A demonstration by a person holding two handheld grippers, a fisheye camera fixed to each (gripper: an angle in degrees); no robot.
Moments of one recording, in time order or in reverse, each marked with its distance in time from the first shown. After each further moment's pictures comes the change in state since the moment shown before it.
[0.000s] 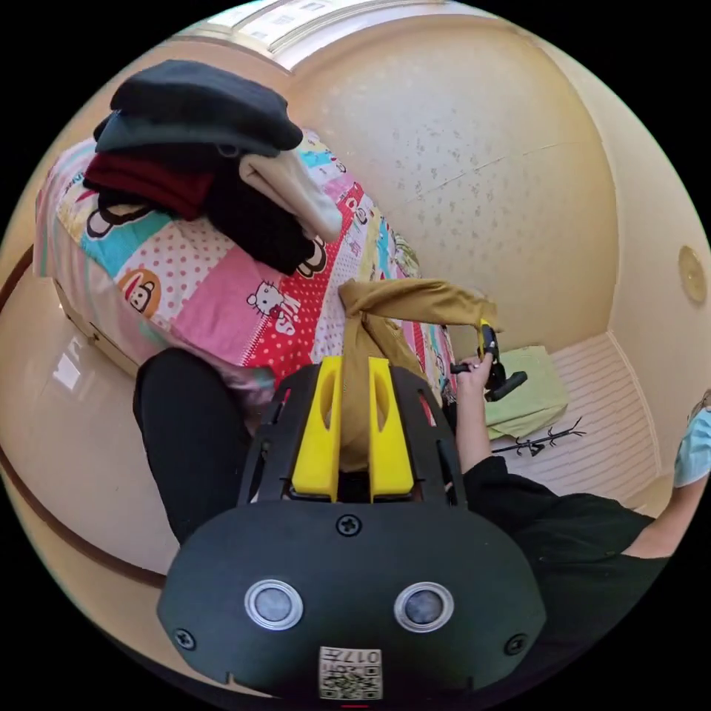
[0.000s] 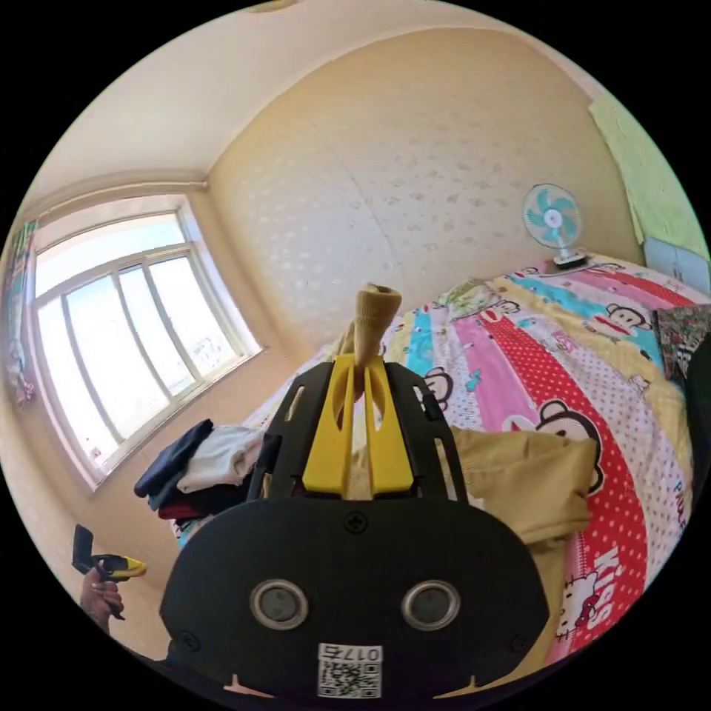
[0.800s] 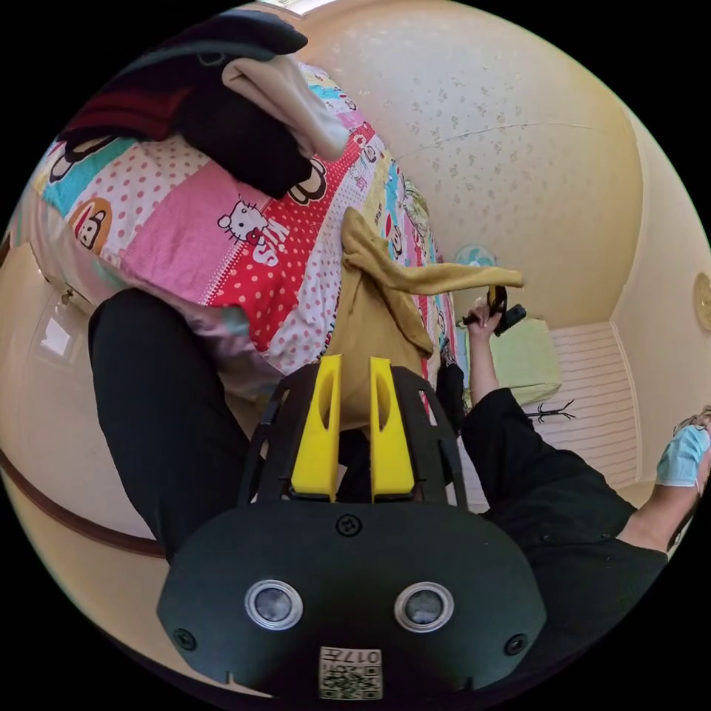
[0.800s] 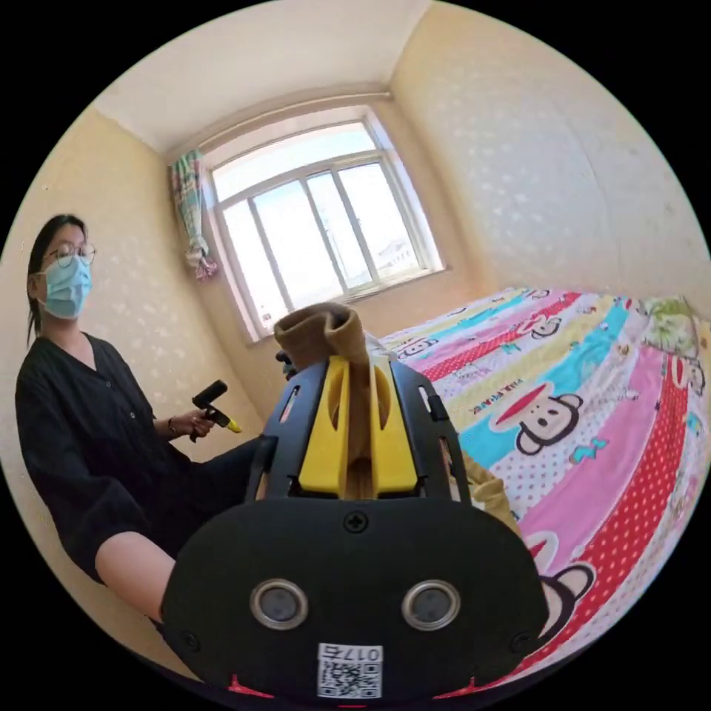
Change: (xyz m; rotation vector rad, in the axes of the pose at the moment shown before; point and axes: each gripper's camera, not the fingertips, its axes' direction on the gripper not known) left arm -0.017 -0.022 0.039 -0.184 0.017 -0.066; right arm 0.161 -0.125 0.044 -0.425 -0.820 -0.389
